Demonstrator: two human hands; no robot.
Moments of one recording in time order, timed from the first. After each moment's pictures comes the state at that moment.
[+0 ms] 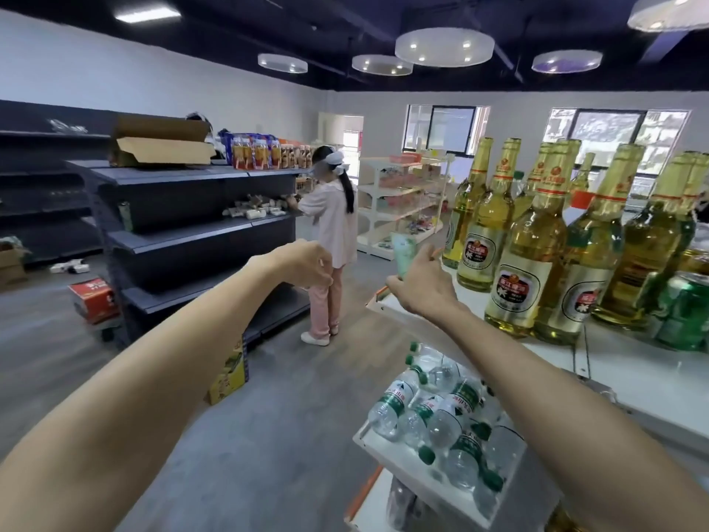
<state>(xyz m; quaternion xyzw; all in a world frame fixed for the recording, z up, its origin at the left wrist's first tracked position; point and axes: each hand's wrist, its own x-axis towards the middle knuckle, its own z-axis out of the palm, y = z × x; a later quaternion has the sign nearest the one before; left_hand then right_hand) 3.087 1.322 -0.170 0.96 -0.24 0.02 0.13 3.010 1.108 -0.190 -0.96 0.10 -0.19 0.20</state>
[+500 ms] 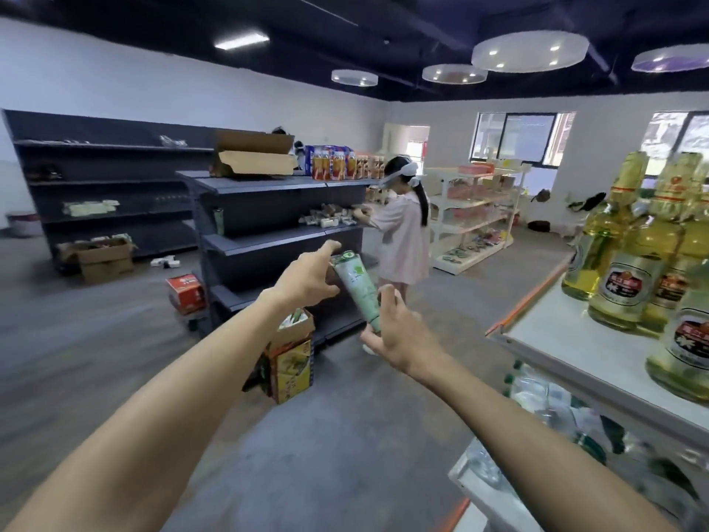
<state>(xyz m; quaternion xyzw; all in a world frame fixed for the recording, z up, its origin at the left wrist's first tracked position) 3.111 1.493 -0.206 0.95 -0.13 0.17 0.23 3.047 1.299 -0.247 -0.95 -0.17 -0.19 0.16</state>
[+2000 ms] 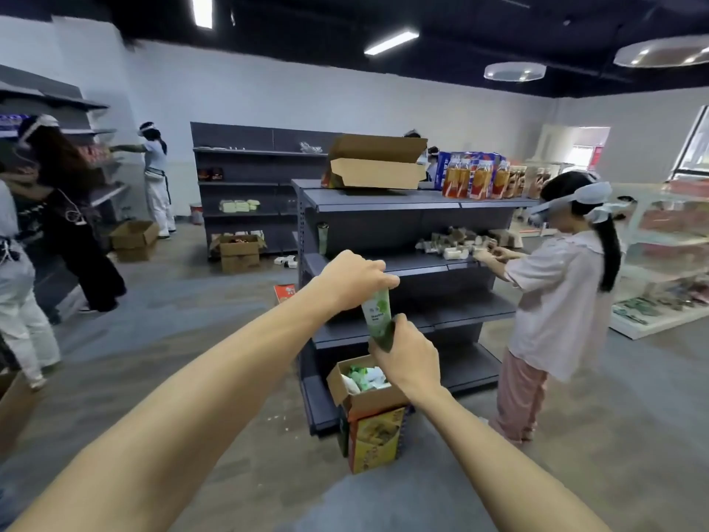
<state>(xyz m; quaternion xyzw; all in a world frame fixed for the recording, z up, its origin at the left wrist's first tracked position) 3.513 1.655 -0.192 0.94 -0.11 0.16 -0.29 3.537 1.514 -0.314 -0.92 -0.25 -0.17 0.26</state>
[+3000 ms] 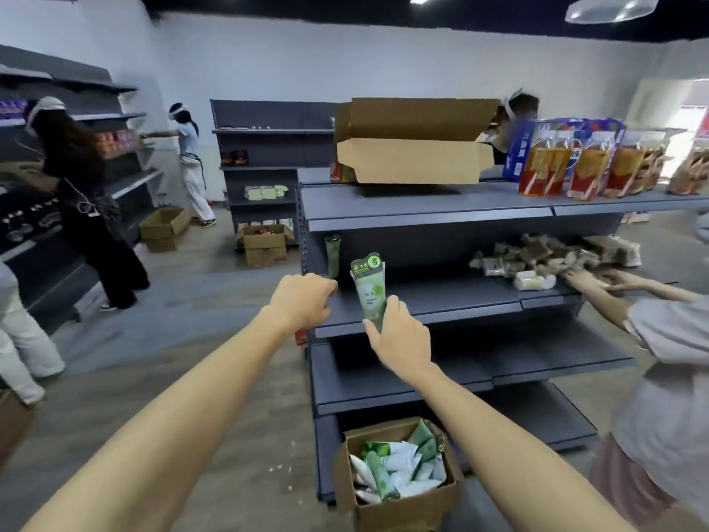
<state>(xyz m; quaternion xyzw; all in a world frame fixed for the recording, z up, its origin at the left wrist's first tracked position) 3.932 1.918 -0.278 0.97 0.14 0.12 -0.13 4.007 1.746 -0.341 -0.90 -0.33 -0.16 0.24</state>
